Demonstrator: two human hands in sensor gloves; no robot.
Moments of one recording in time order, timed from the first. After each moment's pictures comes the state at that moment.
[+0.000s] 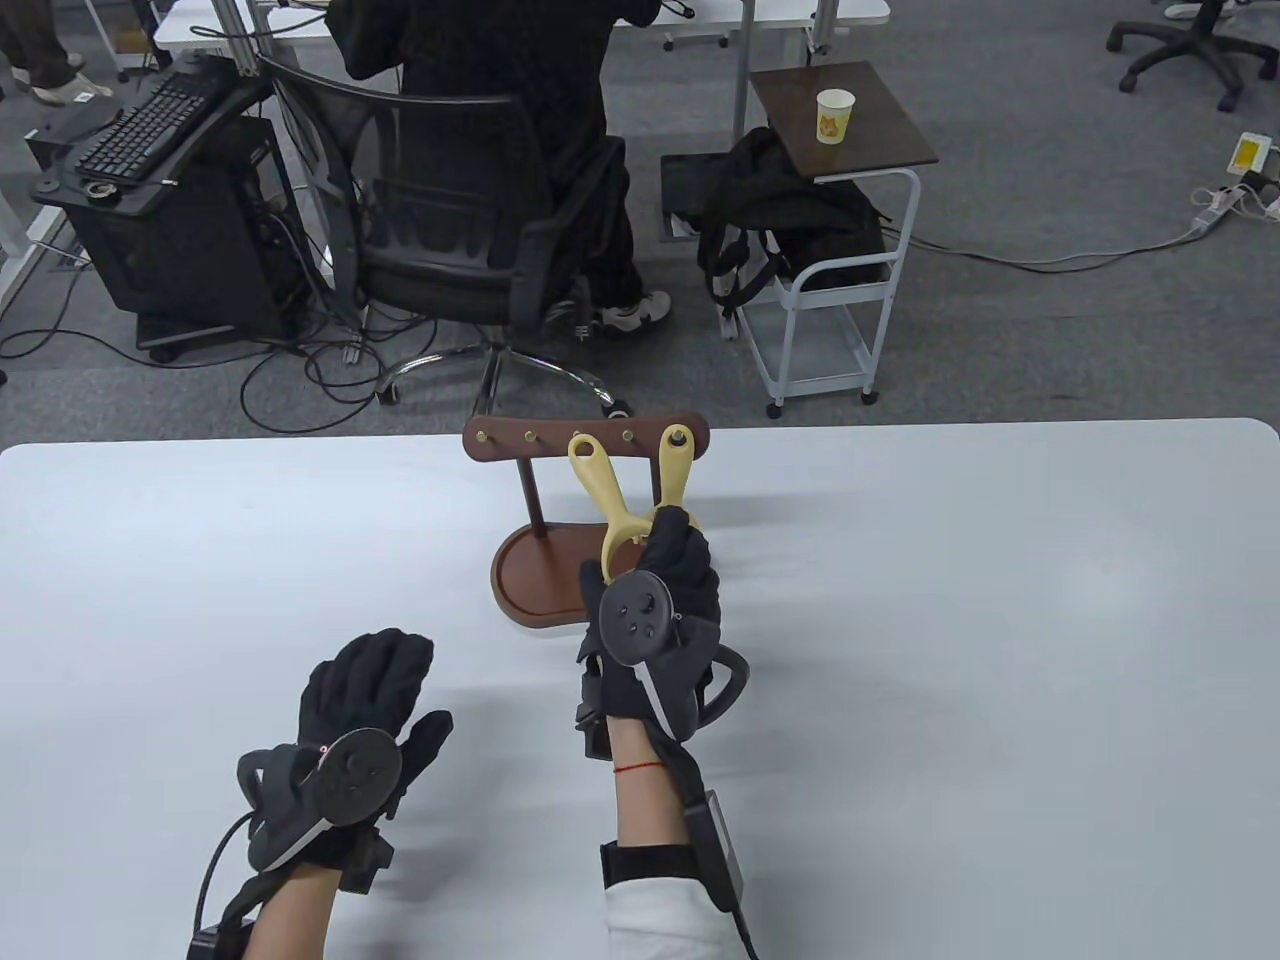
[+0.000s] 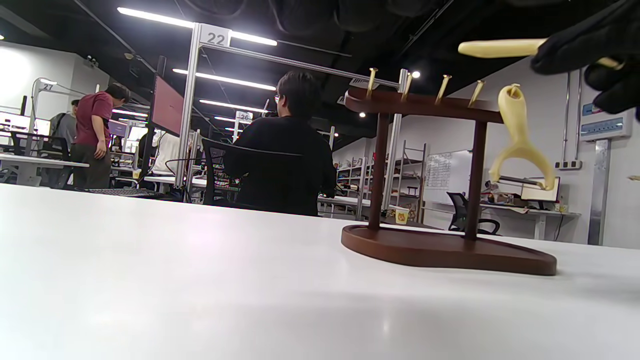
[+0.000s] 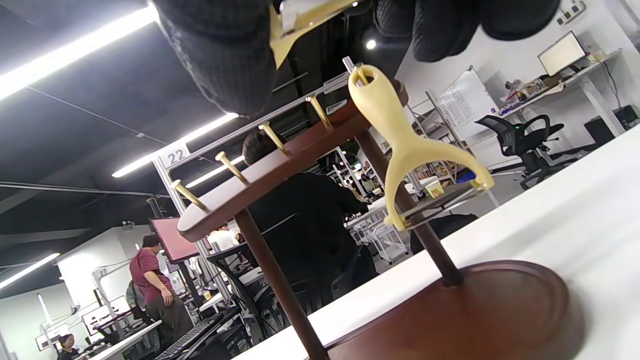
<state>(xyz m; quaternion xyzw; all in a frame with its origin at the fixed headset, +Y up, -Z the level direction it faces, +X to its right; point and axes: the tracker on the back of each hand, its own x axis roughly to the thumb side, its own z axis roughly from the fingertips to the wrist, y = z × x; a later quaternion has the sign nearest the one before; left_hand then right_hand) -0.279 -0.703 -0.299 0.13 -0.10 0.07 0.98 -0.013 -0.657 -0.378 -0.14 -0.18 0.94 0.27</state>
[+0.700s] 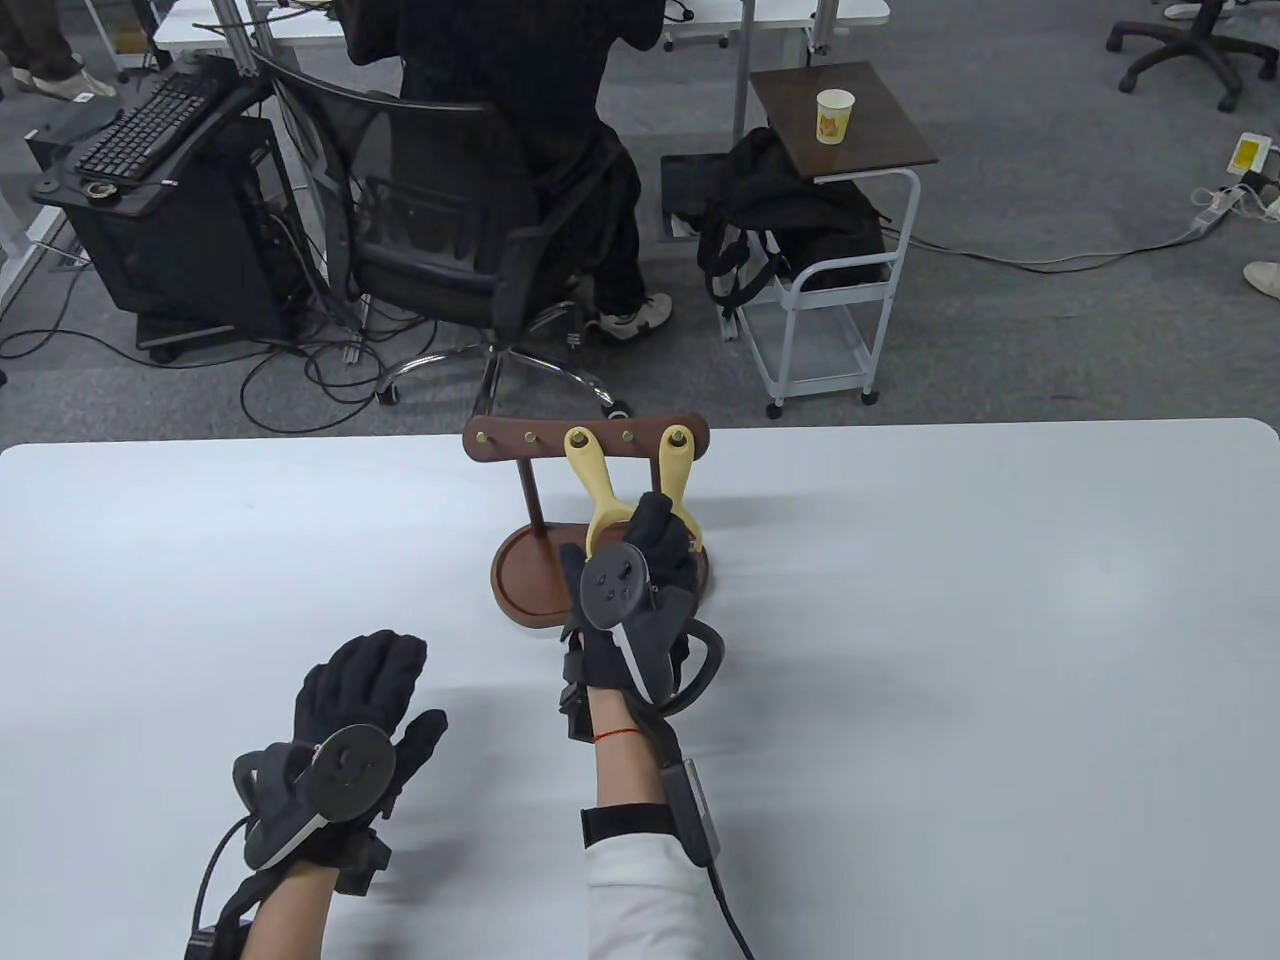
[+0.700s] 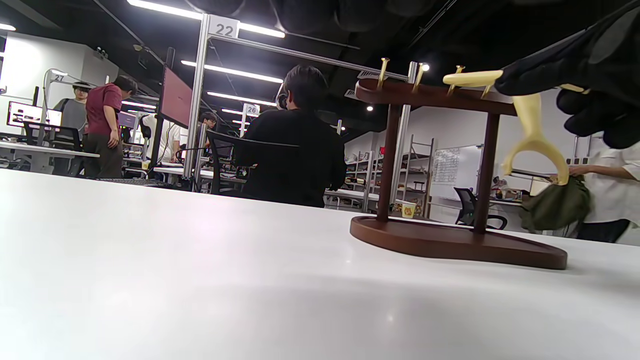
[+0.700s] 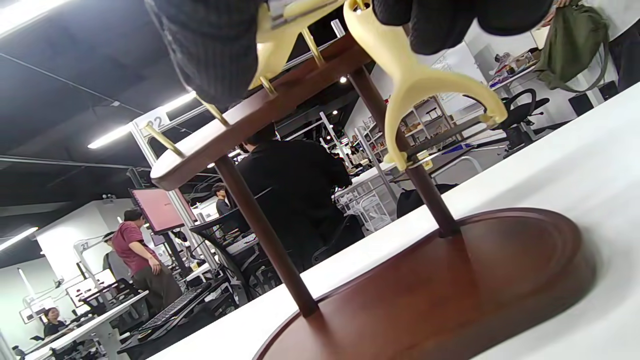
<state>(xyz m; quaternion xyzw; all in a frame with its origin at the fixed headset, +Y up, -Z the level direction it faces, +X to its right) -0.283 -0.706 -0.301 0.11 -0.09 0.07 0.99 -0.026 -0.677 -0.405 -0.14 -0.13 0.95 0.26</state>
